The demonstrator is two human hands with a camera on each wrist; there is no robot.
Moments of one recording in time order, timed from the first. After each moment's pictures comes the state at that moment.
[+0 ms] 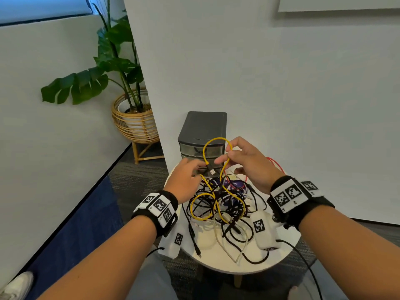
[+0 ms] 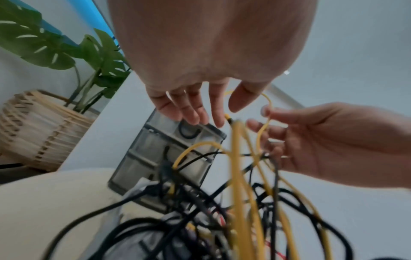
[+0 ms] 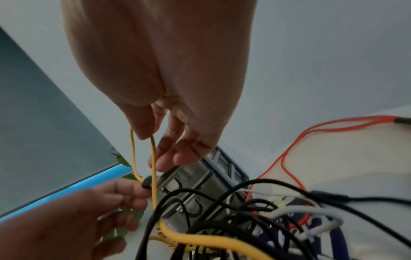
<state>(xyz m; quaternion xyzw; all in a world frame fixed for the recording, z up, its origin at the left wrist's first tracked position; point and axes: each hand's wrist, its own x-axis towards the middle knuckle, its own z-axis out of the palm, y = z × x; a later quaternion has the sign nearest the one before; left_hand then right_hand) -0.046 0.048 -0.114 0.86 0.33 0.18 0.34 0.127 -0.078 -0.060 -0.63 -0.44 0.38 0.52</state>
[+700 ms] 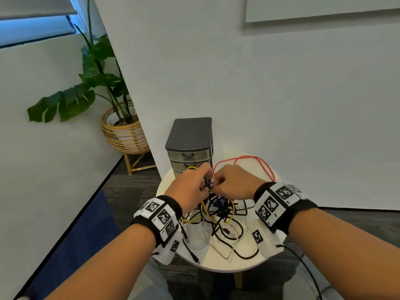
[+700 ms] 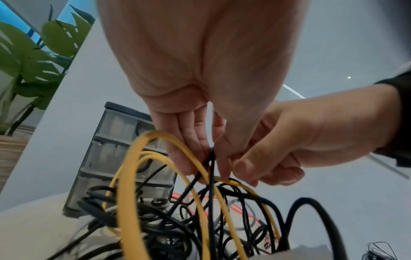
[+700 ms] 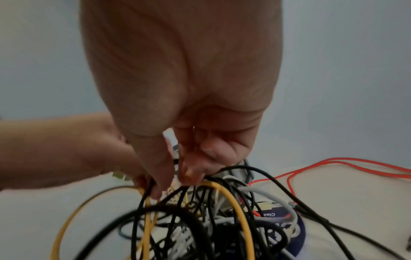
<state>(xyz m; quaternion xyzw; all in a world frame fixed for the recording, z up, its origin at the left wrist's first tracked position) -0.031 0.006 -0.082 0.95 0.22 0.09 0.20 0.108 -0.101 -0.056 -0.76 -0.56 0.27 0.20</state>
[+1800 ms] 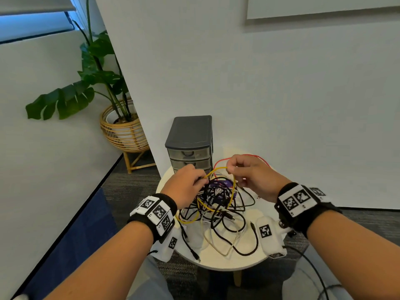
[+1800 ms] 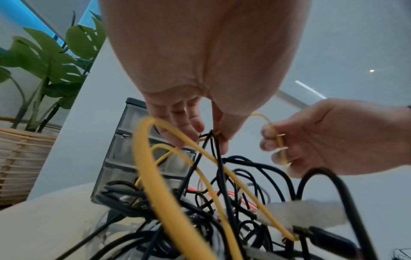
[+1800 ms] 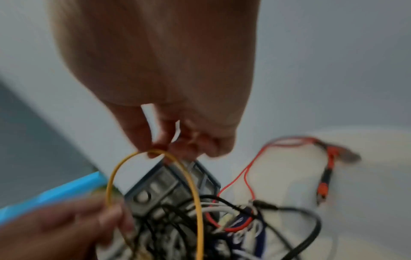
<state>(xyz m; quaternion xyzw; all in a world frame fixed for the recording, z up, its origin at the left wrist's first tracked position) -0.033 0.022 -0.095 0.94 0.25 0.08 0.20 0.143 -0.126 -0.075 -0.60 -0.41 0.43 0.54</state>
